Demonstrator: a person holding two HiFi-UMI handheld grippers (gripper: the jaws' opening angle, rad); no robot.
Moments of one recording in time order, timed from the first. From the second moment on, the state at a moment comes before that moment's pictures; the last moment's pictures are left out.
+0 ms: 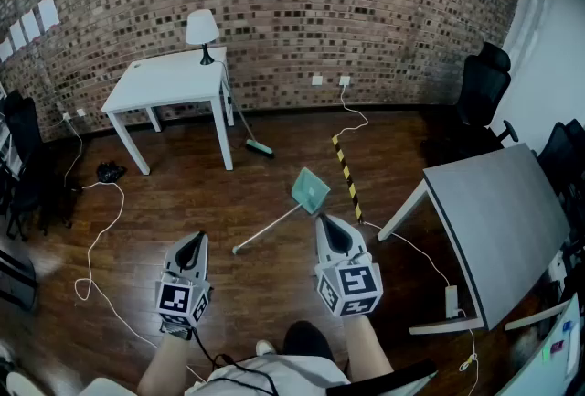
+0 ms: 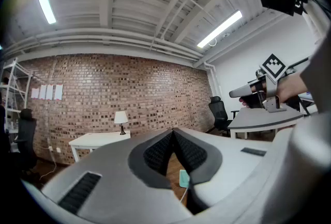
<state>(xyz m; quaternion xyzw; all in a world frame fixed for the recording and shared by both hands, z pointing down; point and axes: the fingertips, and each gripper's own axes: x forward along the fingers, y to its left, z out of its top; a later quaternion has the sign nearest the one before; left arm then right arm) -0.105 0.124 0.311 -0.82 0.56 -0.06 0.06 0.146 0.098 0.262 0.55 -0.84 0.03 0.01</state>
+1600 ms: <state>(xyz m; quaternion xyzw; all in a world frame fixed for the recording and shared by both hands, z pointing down) -0.127 -0.226 0.438 -0.82 0.55 -0.17 -0.03 0.154 -0.272 0.382 0.54 -0.83 0.10 0.09</state>
